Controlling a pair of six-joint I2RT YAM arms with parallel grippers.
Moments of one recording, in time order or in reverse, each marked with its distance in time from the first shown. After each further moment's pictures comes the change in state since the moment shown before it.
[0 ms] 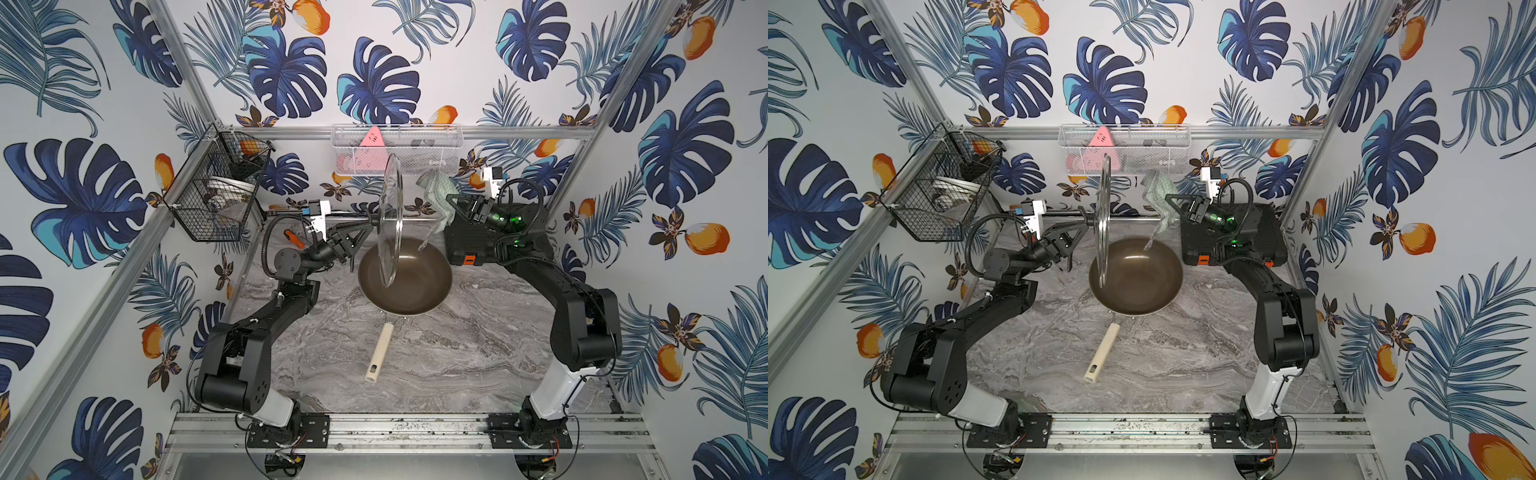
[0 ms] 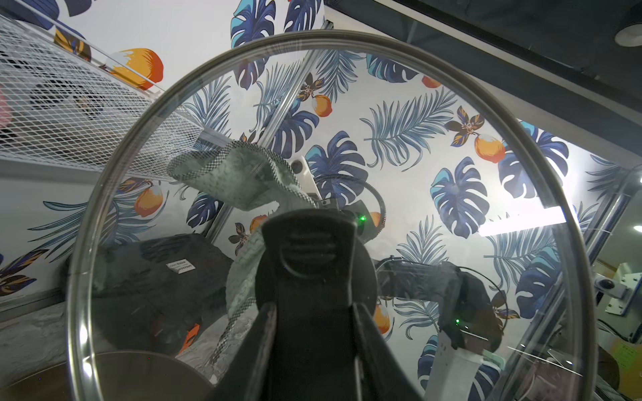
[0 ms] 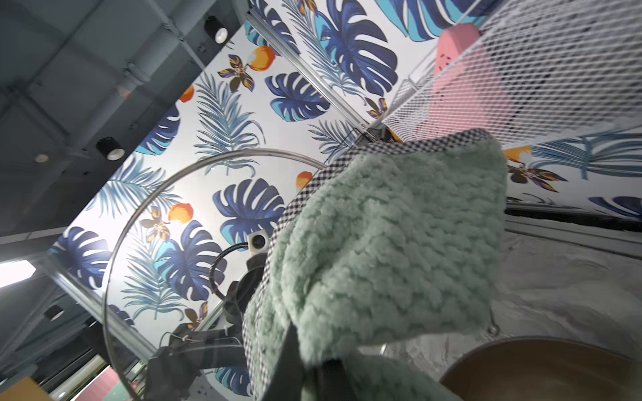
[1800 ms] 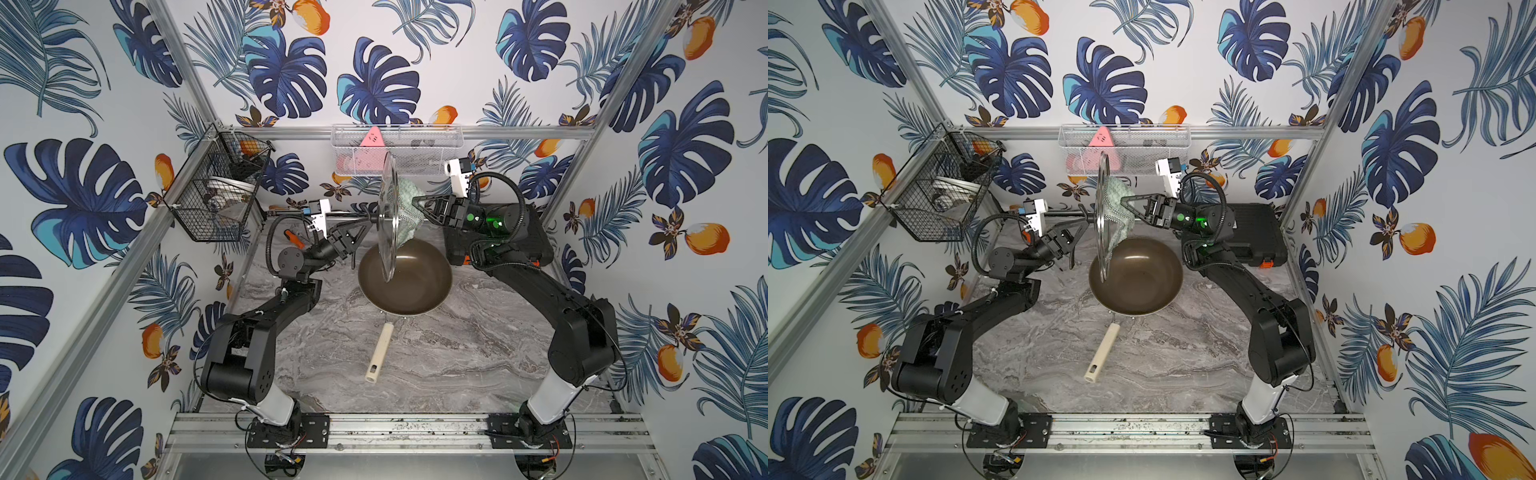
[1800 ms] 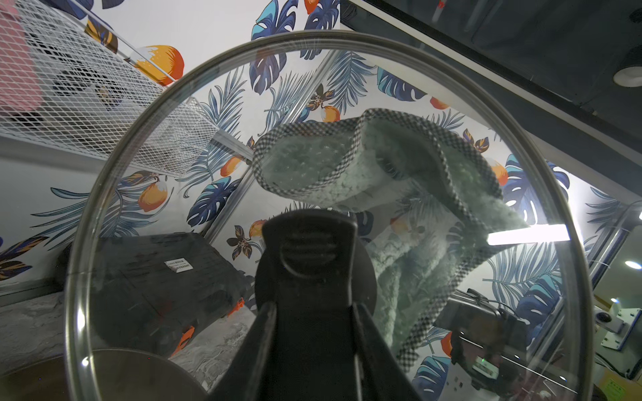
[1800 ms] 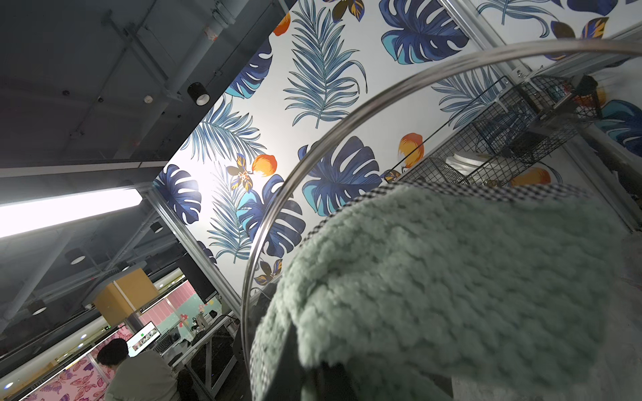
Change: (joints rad) left arm 0.000 0.060 0.020 0.031 -0.045 -0.076; right arm 0.272 -0.111 0.076 -0.063 0.011 -0.011
